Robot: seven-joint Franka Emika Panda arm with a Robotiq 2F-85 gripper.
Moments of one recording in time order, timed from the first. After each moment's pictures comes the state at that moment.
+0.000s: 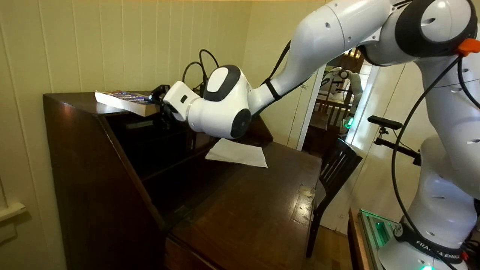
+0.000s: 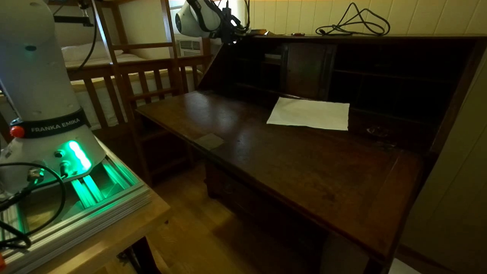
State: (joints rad) arm 0.07 0.50 0.17 -1.72 -2.50 2.46 0.98
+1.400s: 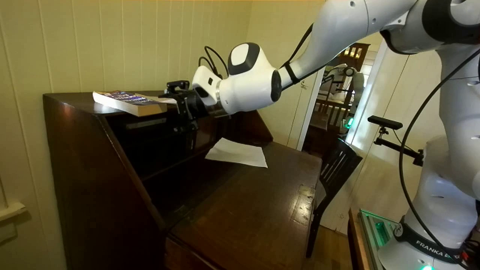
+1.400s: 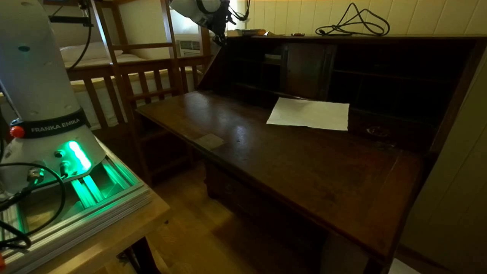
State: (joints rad) arm -0.02 0.32 0.18 -1.83 -2.46 2.91 0.94
